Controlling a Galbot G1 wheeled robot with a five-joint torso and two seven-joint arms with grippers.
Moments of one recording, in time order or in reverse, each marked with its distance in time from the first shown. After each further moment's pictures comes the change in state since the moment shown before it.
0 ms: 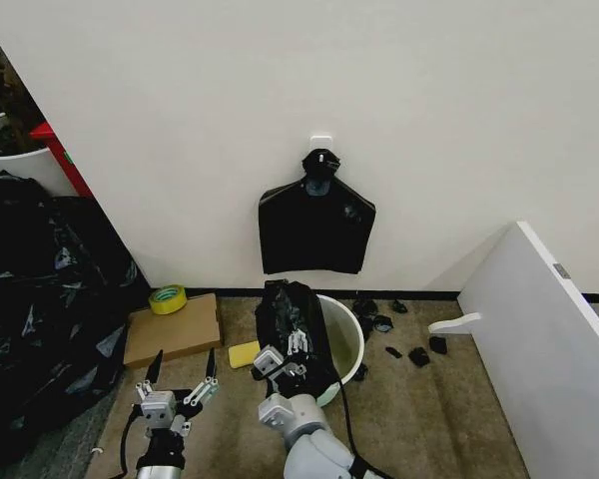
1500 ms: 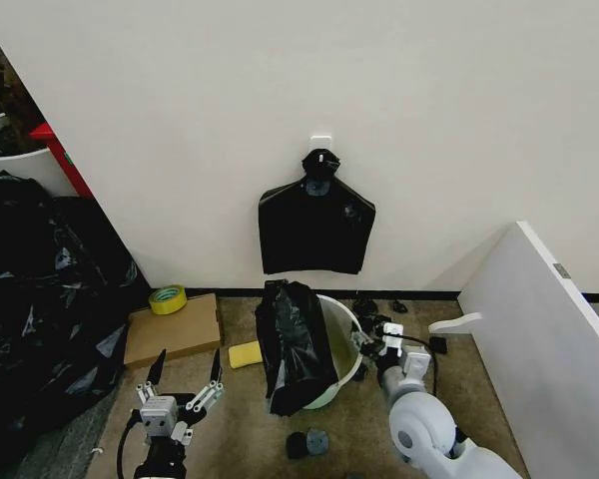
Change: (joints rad) left arm 0.068 0.011 0.003 -0.074 0.027 0.013 0.004; right arm -0.135 -0.265 0.458 0.112 0.993 0.517 0.141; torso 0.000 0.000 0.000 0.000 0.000
